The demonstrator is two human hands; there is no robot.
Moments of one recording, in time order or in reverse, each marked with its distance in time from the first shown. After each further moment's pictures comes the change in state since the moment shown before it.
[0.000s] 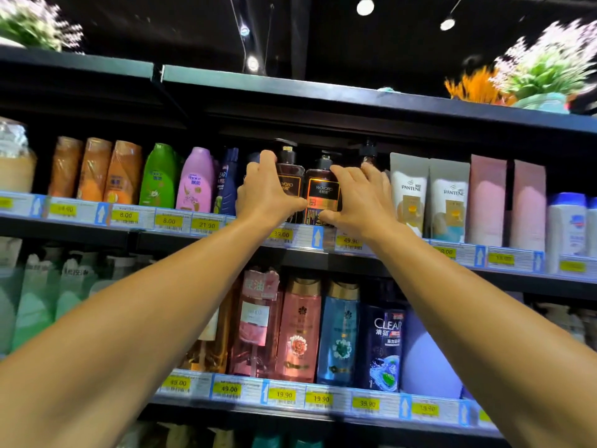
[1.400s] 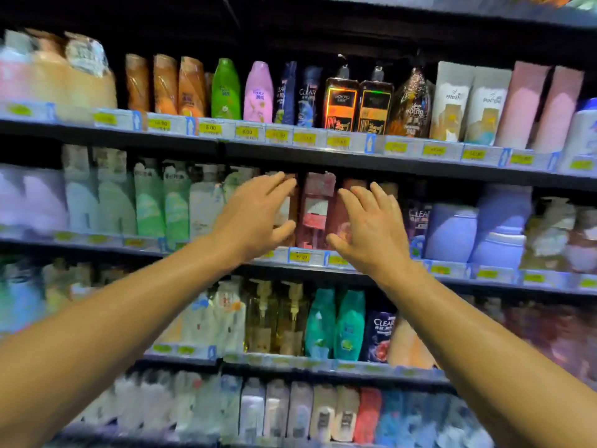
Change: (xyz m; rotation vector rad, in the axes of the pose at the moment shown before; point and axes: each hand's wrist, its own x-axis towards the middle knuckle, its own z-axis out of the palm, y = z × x) left_hand -0.178 -0.098 -0.152 0.316 -0.422 0.470; right_hand -0.205 -0.140 -0.032 -0.018 -0.272 0.055
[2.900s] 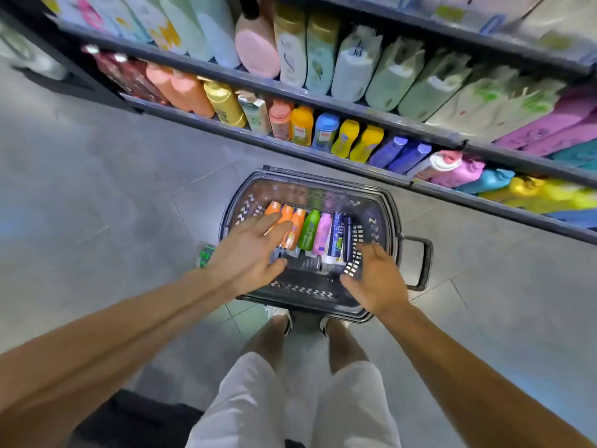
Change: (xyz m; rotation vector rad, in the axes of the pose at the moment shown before) left_hand -0.810 -0.276 0.034 -0.358 -1.189 -0.480; right_hand -0.524 -0.592 0.317 0.481 -1.530 0.342
